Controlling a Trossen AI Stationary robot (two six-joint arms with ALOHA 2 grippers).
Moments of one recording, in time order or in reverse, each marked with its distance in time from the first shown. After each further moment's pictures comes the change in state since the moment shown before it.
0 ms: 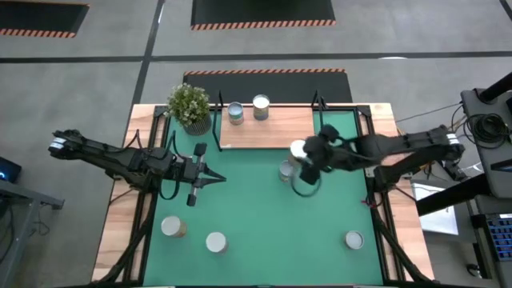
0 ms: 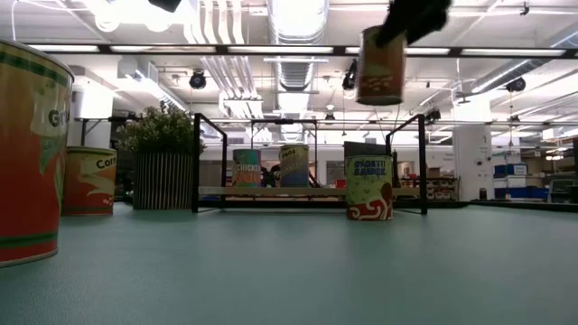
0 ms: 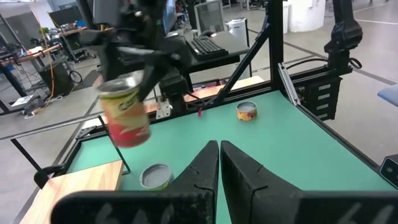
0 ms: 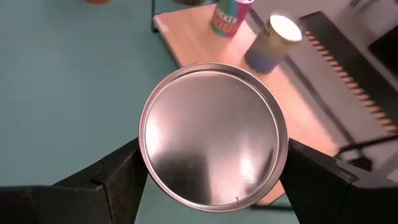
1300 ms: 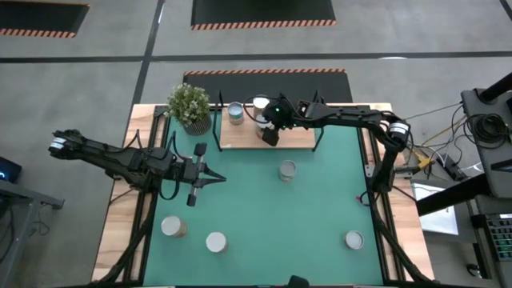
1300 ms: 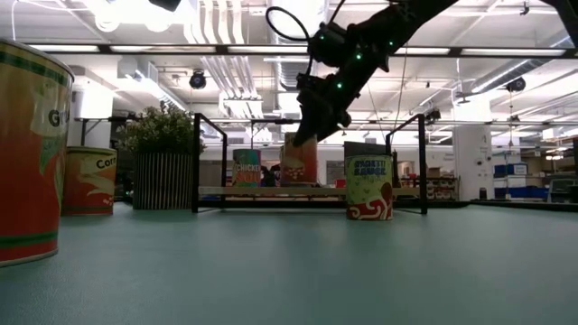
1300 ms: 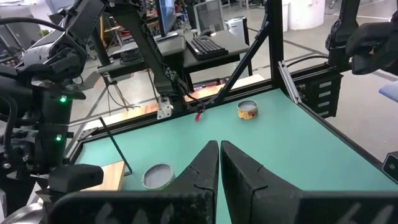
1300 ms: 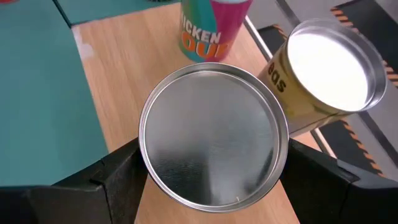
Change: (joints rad) left arm 0.000 0.000 0.000 -0.001 0.000 0.019; right arm -0.543 0.491 0.078 0.553 -0.466 -0.422
